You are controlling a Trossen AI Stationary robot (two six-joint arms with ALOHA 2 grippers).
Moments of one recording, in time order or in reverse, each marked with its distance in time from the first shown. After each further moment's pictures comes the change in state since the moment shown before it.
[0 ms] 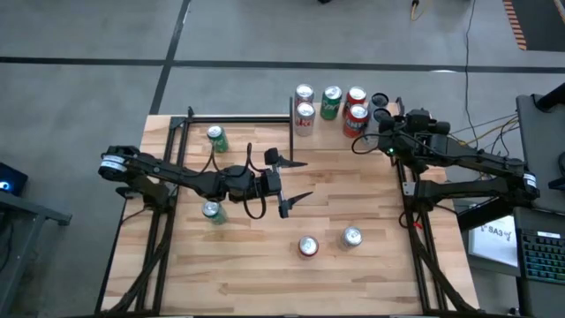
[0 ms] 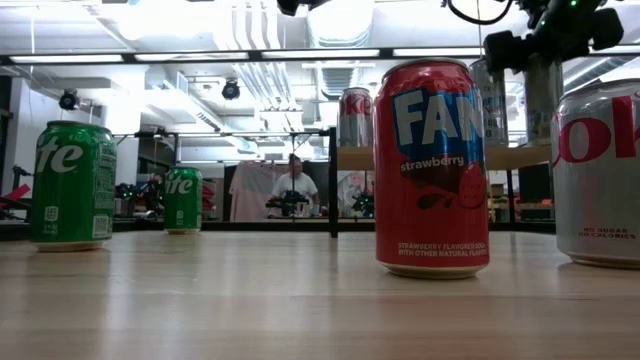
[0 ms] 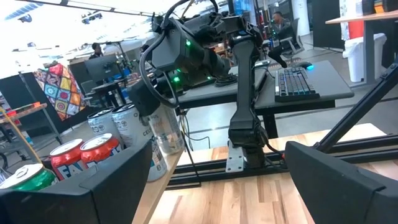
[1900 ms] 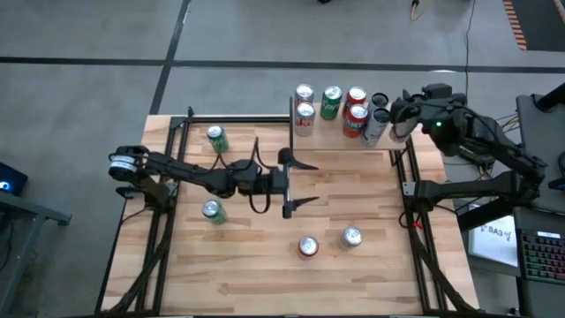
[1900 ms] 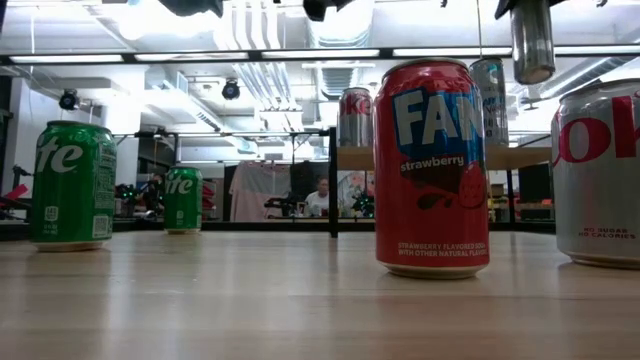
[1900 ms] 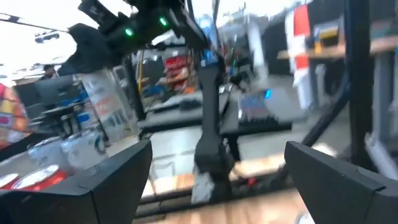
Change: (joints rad) left arm 0.071 0.085 0.033 0.127 0.258 -0.044; right arm 0.003 -0.031 0.449 -0.008 -0.368 -0.396
